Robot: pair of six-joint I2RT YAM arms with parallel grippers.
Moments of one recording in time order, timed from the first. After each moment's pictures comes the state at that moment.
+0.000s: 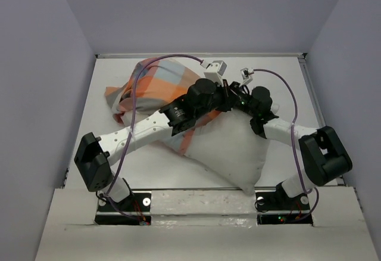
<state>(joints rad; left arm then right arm) -0.99 1.52 1.36 -0.05 -0.09 -0.65 0.42 1.53 0.75 0.81 -0.47 0.83</state>
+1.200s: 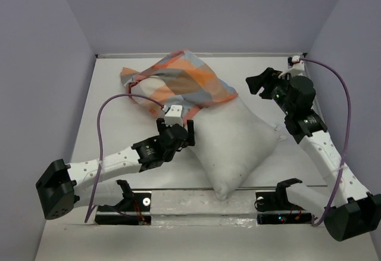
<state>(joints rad) -1.04 1.08 0.66 -0.16 -0.64 -0.63 0.25 1.07 0.97 -0.04 -0.09 0.50</state>
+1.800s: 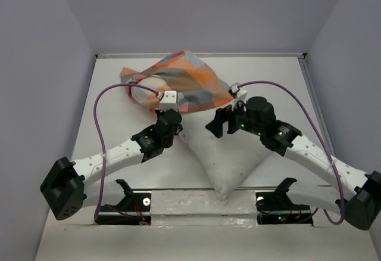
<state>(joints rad) -0.88 1.17 0.70 0.02 -0.75 -0.38 0.66 1.01 0.87 -0.19 -0.21 0.35</state>
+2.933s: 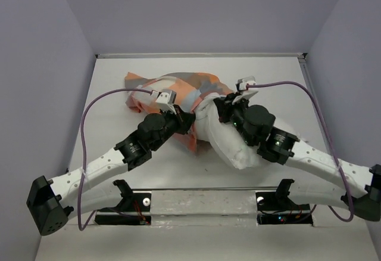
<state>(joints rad) -0.90 0.94 0.67 0.14 -0.23 -0.58 1.00 1.01 0.96 0.03 0.55 0.25</state>
